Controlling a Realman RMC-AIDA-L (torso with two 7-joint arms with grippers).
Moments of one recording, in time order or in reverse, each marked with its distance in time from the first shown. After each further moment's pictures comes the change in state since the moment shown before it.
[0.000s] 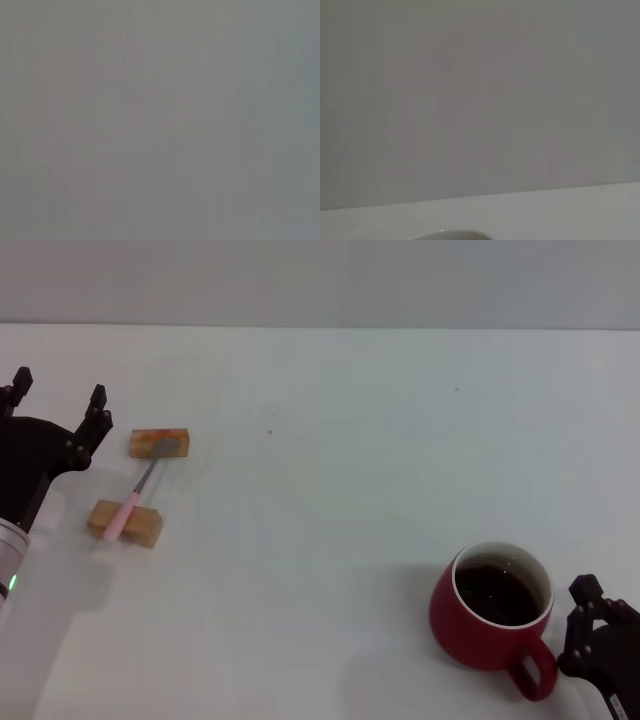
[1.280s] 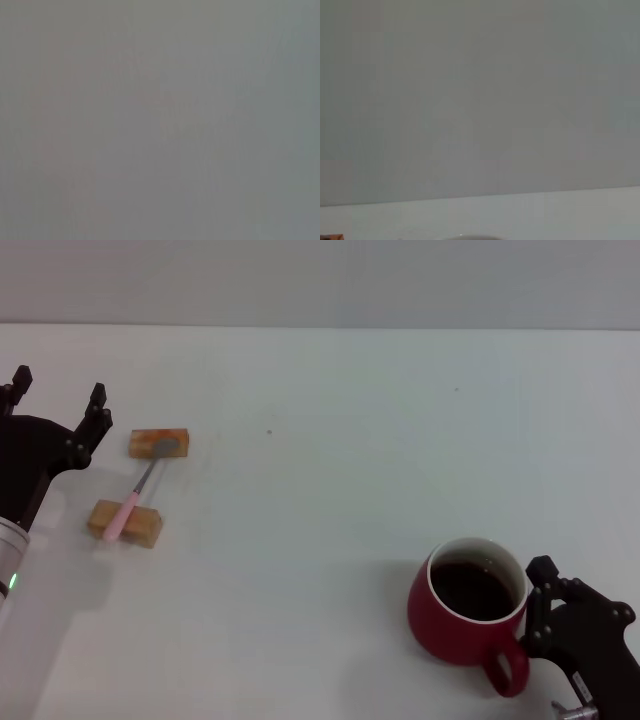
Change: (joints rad) left arm -0.002 0.000 -0.002 0.000 0.000 0.002 0.000; right arm 0.072 0.000 0.000 0.009 -0.029 0.059 0.007
